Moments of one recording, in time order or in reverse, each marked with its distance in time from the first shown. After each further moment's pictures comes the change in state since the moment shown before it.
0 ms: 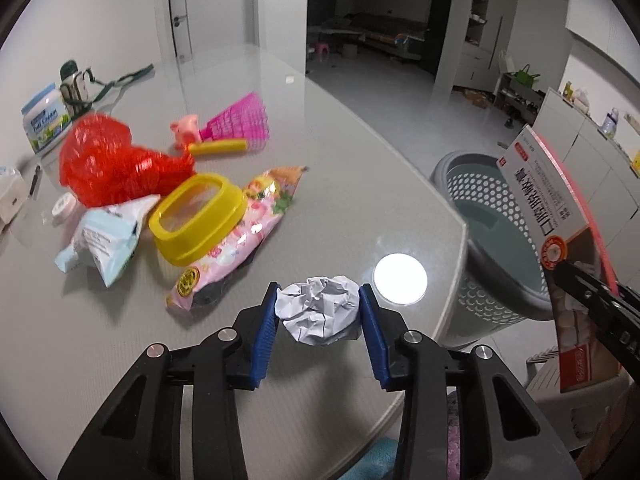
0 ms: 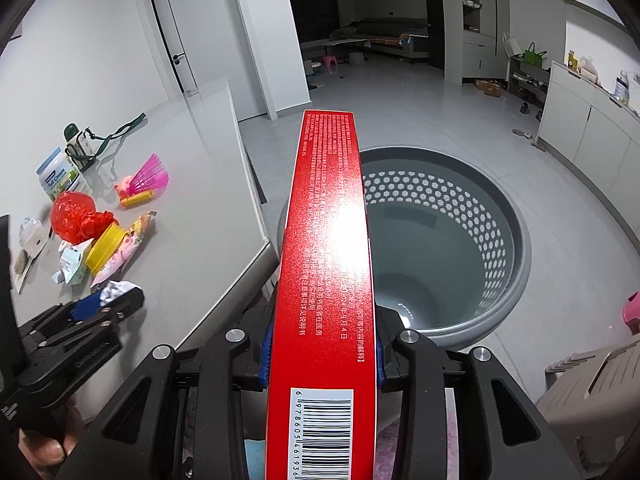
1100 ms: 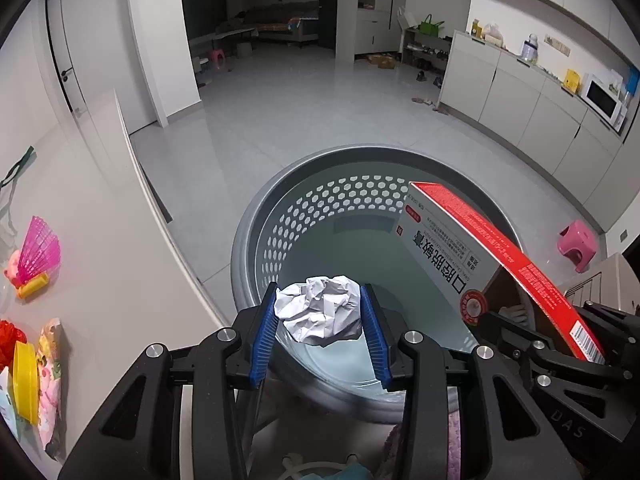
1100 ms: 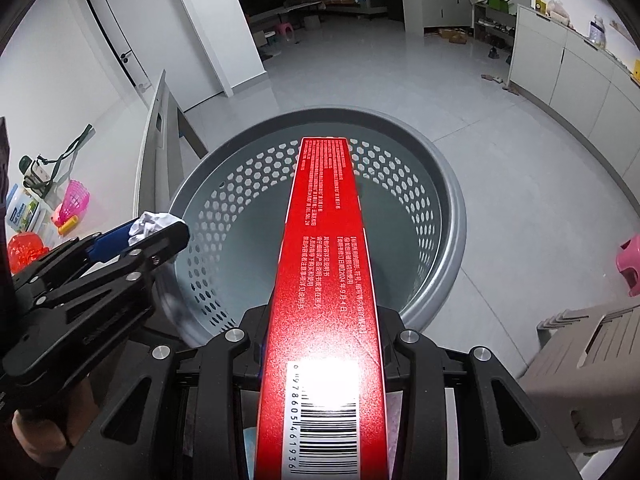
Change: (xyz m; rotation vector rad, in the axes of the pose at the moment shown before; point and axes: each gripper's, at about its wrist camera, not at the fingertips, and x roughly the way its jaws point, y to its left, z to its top) left arm 0.078 -0.171 0.065 0.302 0.047 -0.201; right arm 0.041 -0.099 0.022 0.137 0.152 -0.053
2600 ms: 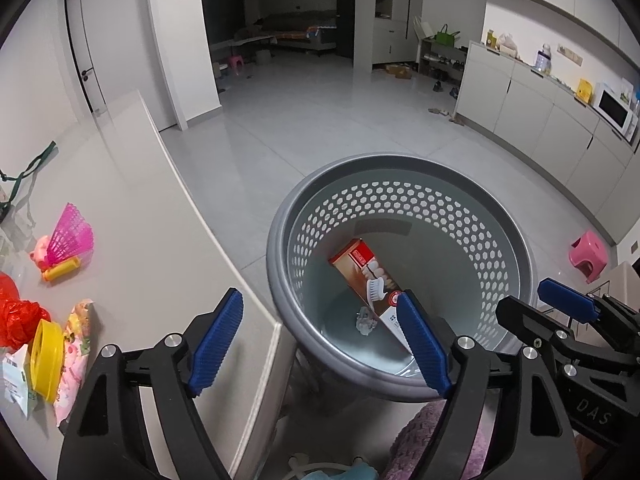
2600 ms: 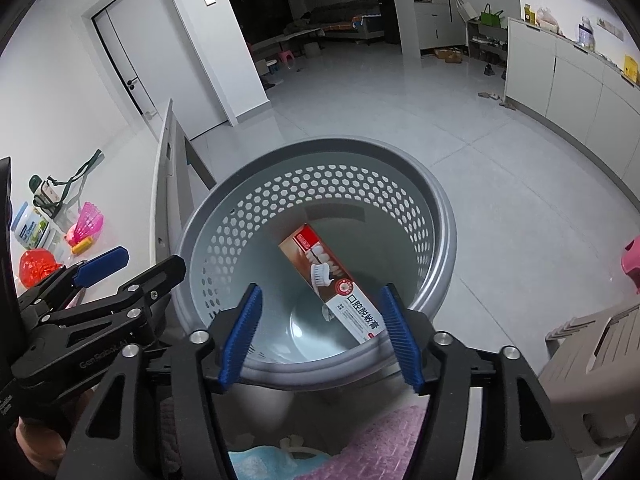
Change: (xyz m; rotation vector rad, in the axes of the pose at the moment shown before) left arm -0.034 0.013 -0.014 -0.035 -0.040 0.061; right arm -0.026 -0.004 -0.016 0.025 -0.128 0.030
